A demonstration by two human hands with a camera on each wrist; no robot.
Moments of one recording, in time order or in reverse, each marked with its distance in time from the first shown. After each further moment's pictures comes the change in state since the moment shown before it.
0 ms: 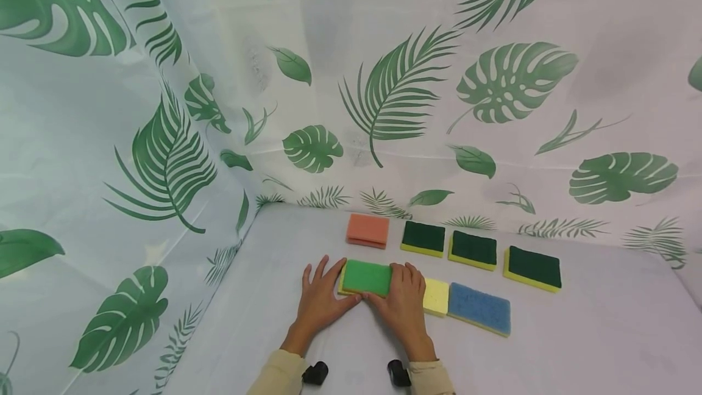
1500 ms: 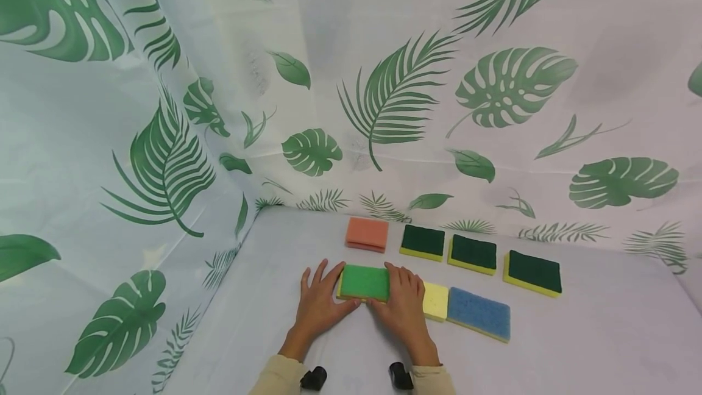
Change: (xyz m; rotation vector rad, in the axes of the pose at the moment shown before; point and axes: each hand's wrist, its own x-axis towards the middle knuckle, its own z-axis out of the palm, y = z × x) left_hand -0.003 0.003 -0.003 -0.046 0.032 0.015; right_hand 0.004 0.003 -0.007 0.057 -0.111 -0.001
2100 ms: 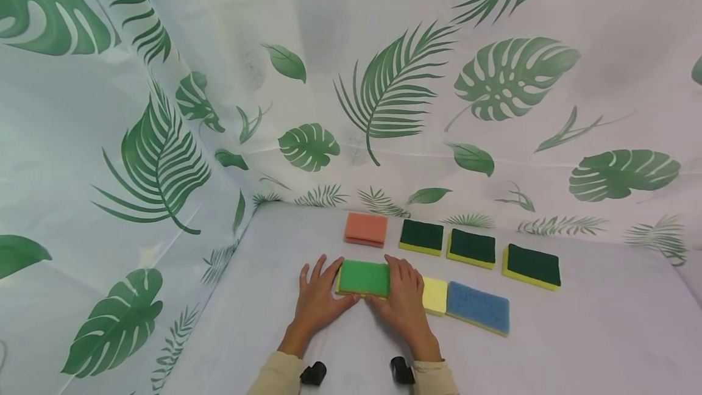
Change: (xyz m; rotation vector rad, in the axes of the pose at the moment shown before) left_hand 0.002 0.000 0.000 0.010 -0.022 -0.018; right_hand 0.000 0.003 -0.005 0.062 -0.039 0.002
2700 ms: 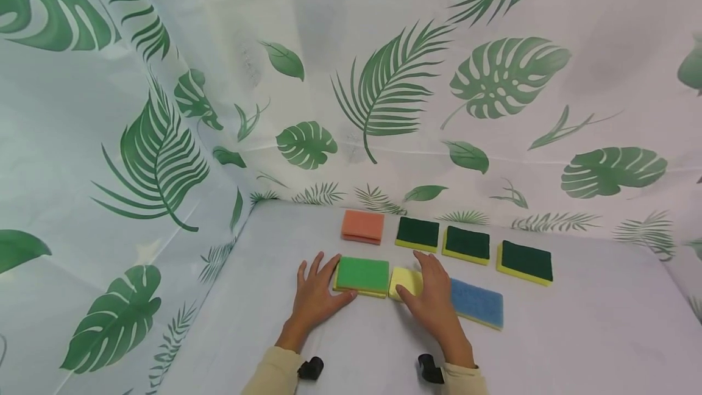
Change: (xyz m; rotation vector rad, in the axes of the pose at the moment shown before) left_hand 0.000 0.002 -0.004 -0.045 -0.036 -0.025; right_hand -0.012 0.019 -0.061 0.085 -0.035 0.124
